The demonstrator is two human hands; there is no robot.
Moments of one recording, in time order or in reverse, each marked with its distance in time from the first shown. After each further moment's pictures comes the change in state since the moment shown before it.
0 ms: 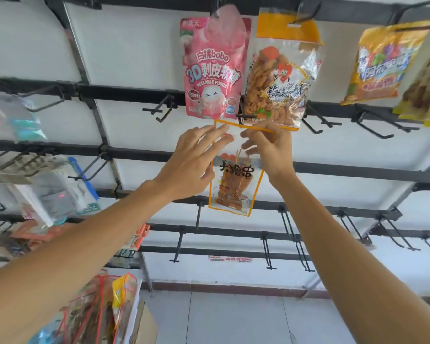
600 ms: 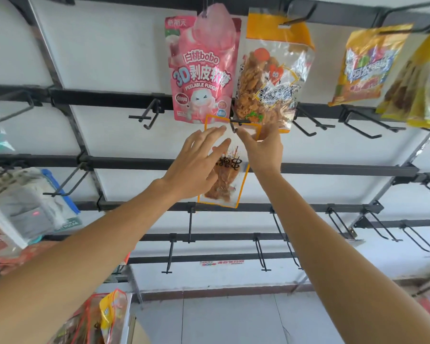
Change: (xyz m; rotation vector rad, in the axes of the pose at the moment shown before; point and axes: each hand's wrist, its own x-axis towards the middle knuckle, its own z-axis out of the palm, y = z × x) left_hand 0.026 -0.012 0.036 0.060 -0.116 0.037; right_hand 0.025 0.027 0.013 -0.362 0.364 0.129
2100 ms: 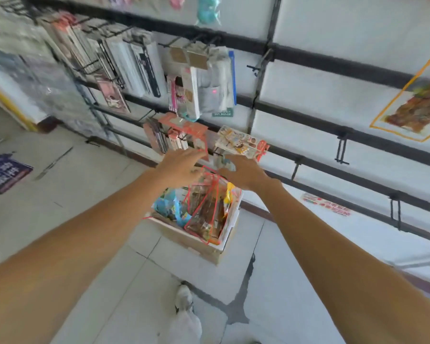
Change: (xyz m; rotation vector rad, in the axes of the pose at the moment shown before) left_hand -0.423 -0.067 -0.057 -0.174 -0.787 -0.784; right_hand -0.342 0.024 0.212 -0.623 -1.339 -0.190
